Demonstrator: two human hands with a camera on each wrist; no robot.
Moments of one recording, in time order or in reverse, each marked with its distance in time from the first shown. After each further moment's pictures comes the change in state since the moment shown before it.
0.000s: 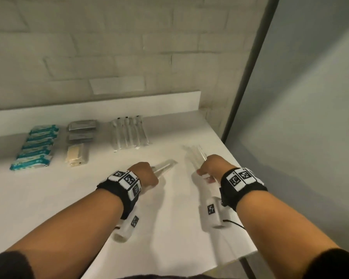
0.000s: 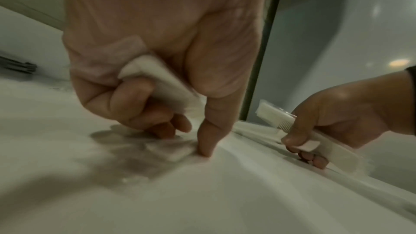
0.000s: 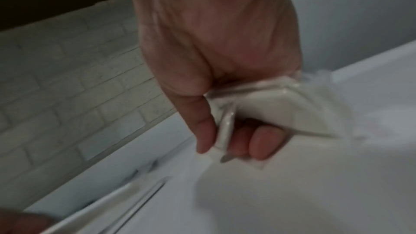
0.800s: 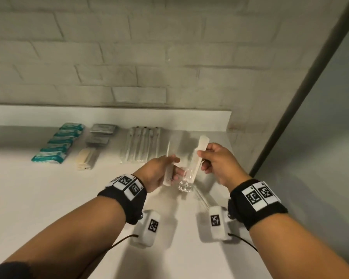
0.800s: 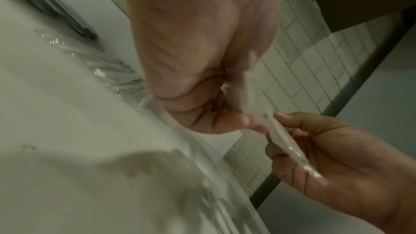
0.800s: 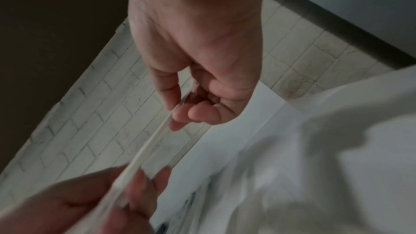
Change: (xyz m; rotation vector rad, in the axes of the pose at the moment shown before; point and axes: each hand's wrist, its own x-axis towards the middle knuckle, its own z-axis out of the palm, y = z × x) left_hand 0.052 0.057 -0.034 -1.545 -0.036 0.089; right_hand 0.073 -0.060 -0.067 0.680 -0.247 -0.579
